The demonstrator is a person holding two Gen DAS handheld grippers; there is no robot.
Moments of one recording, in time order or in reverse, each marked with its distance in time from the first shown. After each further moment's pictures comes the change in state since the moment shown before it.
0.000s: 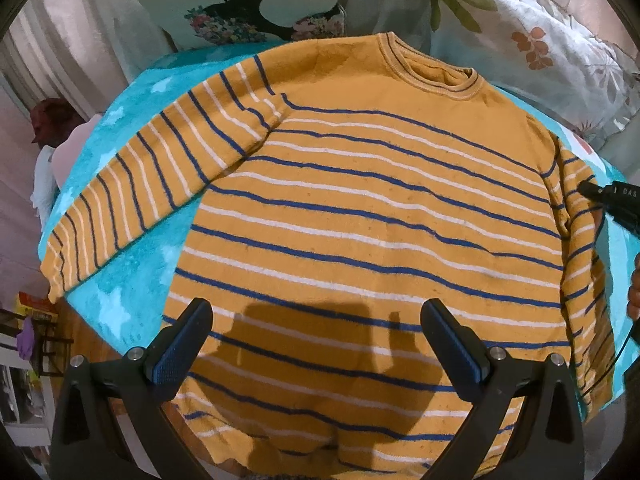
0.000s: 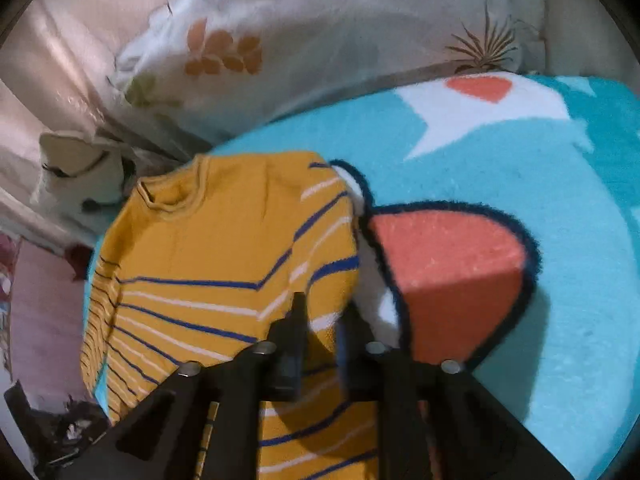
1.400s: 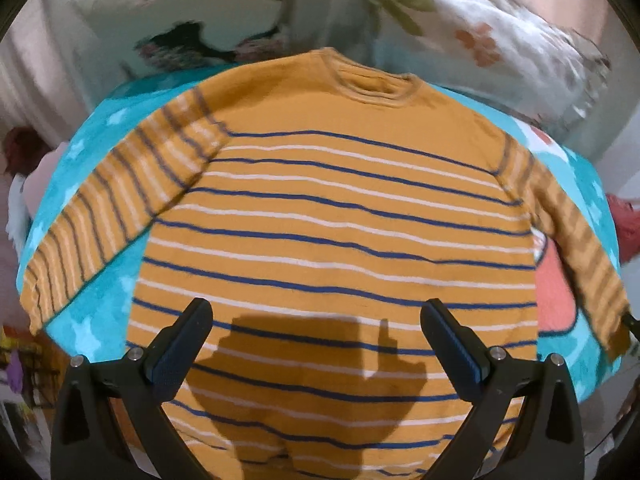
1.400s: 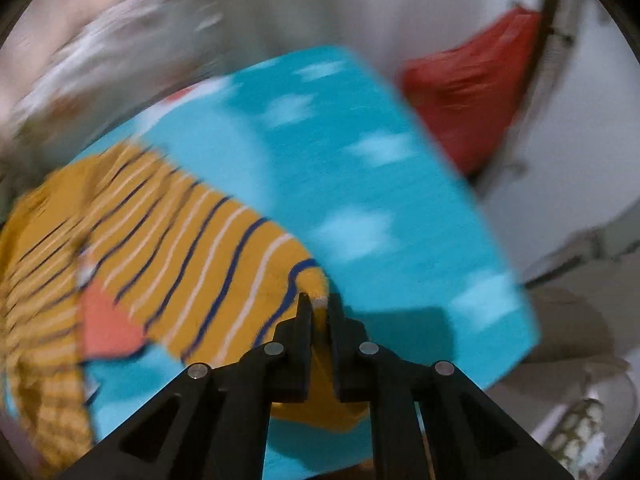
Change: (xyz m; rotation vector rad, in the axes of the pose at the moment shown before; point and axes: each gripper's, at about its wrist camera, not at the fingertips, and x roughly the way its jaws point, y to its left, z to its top) left arm -0.008 -0.027 0.012 0.069 -0.036 -0.106; right arm -0.158 -0.166 -0.150 0.297 -0.103 -0.603
